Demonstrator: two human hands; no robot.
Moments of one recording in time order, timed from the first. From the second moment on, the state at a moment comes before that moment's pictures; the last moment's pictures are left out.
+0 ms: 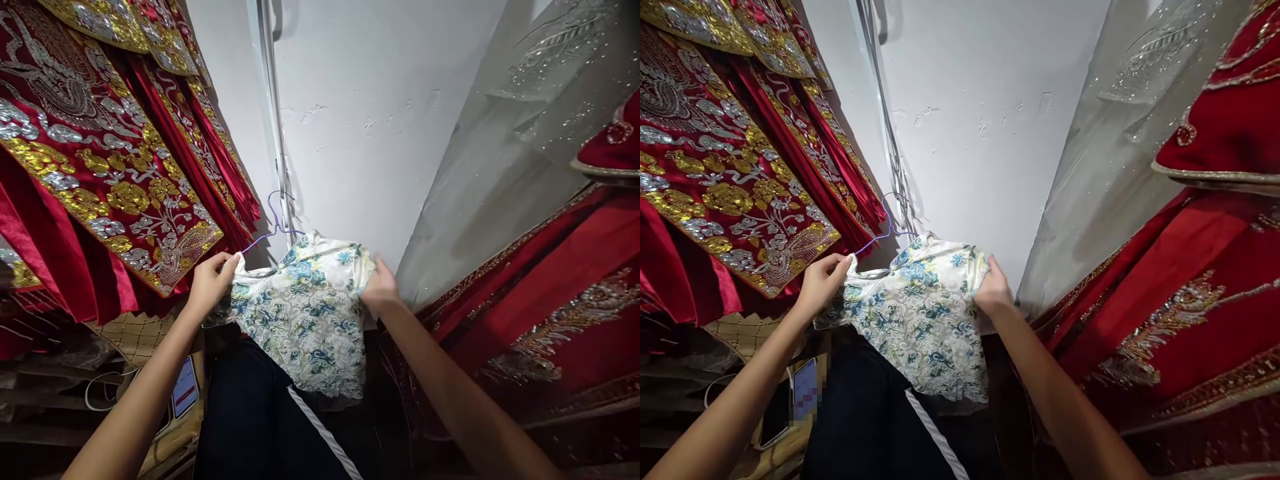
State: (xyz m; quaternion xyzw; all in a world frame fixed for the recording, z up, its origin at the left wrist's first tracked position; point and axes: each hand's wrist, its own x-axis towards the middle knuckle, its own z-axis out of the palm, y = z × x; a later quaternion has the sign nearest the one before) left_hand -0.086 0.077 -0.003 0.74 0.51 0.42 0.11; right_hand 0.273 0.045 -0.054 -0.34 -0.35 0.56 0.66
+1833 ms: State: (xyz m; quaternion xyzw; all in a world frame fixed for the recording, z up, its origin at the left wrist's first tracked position) left_hand 0.012 -0.058 -0.179 0.17 0.48 0.63 0.59; right_hand 0.146 -0.051 -0.139 -0.52 -0.54 0.44 0.50
